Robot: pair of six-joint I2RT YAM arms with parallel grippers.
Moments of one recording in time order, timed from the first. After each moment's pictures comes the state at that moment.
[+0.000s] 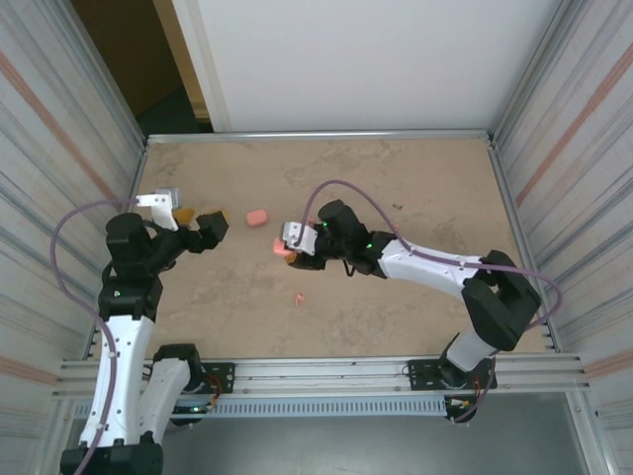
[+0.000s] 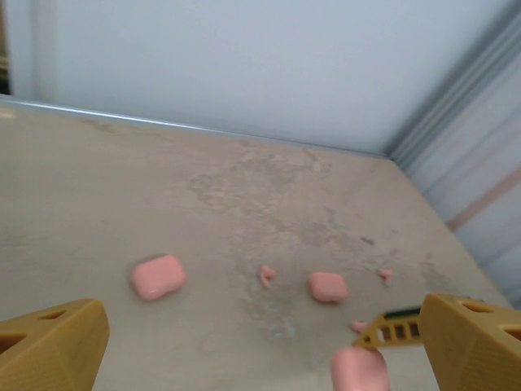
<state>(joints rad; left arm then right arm) 0.05 0.71 0.79 -0.37 0.56 -0.28 0.85 1.56 1.00 0.00 -0.28 -0.54</state>
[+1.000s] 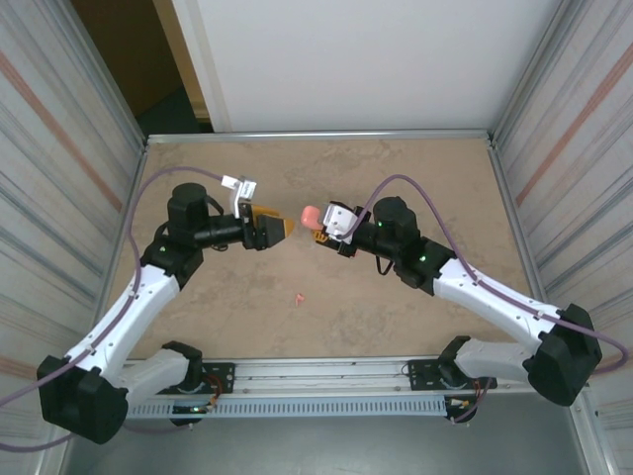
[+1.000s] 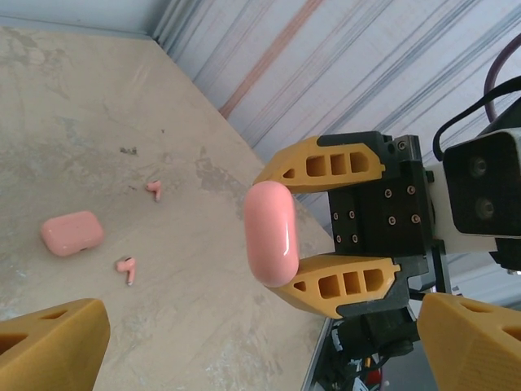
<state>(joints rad) -0.37 1.05 0.86 -0.11 0.83 -0.44 0.78 1.17 0.87 0.05 -0.20 -0.56</state>
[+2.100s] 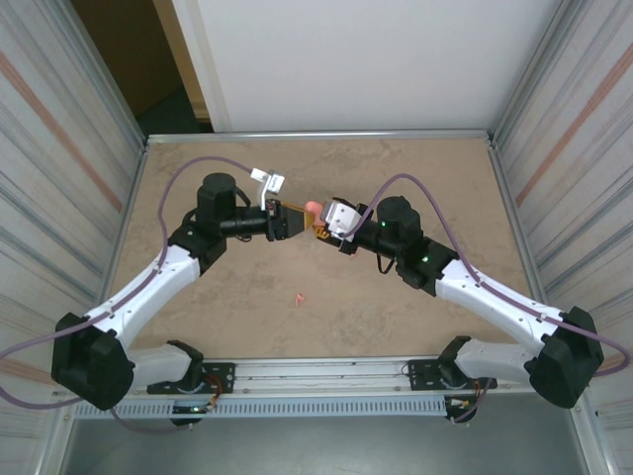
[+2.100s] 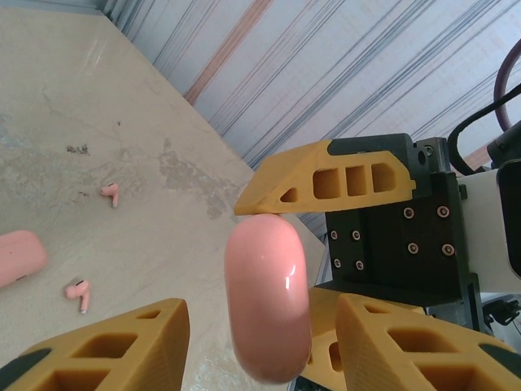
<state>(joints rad) -0.49 1.22 0.93 0.01 0.82 -0.48 0.77 1.16 0.87 0.07 -0.18 -0.56</state>
